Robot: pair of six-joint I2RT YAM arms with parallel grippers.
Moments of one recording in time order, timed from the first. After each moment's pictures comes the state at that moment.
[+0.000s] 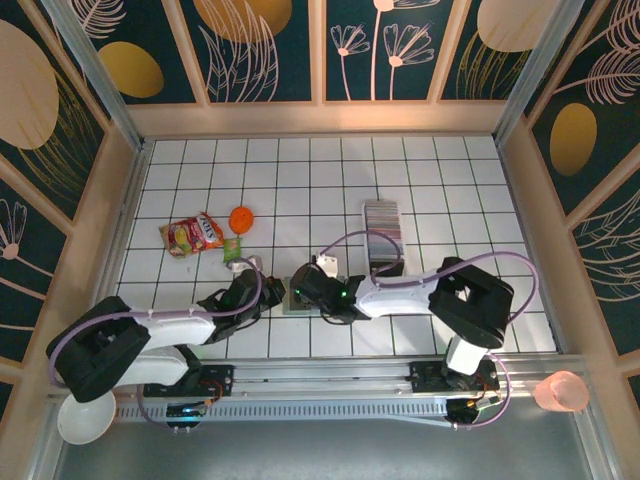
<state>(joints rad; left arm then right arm) -0.81 1.26 0.23 0.36 -0.12 -1.10 1.20 1.68 0.86 -0.15 0.31 1.14</state>
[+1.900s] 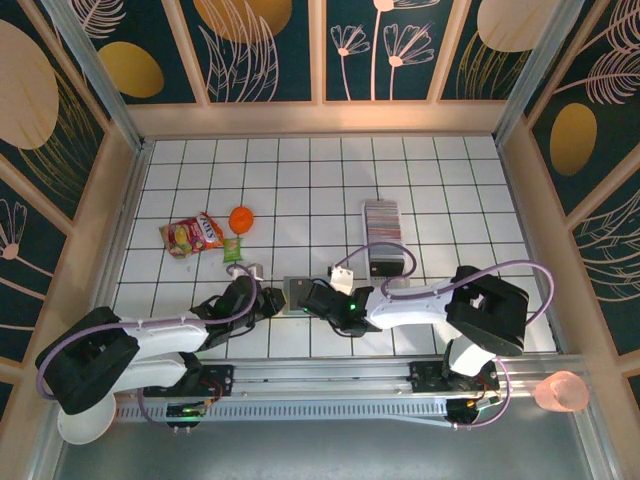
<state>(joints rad) -0.81 1.20 0.17 0.33 -0.01 -1.04 1.24 1.61 0.77 -0.21 0.38 1.30</state>
